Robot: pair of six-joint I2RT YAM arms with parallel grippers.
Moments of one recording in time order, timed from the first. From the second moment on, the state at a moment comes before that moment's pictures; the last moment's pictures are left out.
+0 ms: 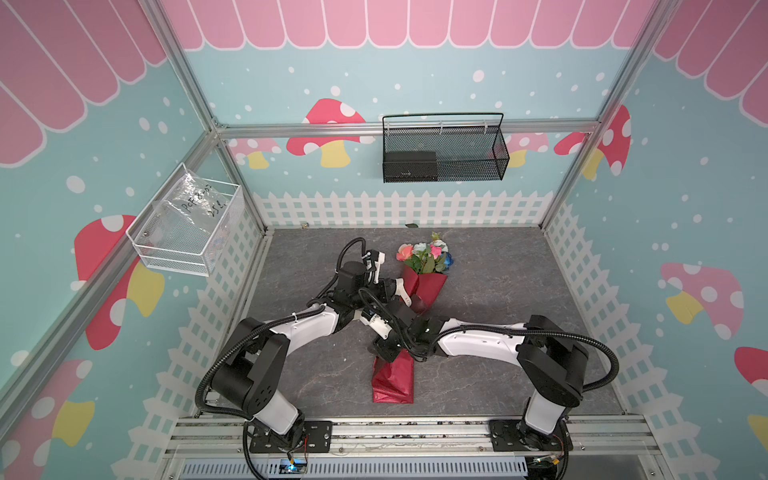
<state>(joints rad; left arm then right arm) -0.47 1.60 0.85 0.31 0.42 -0.55 1.02 1.76 1.08 -0.17 -0.17 0.14</state>
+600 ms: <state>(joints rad) -0.49 1.58 0.85 0.25 0.35 -0.42 1.01 1.83 1.23 -0.44 -0.22 0.19</state>
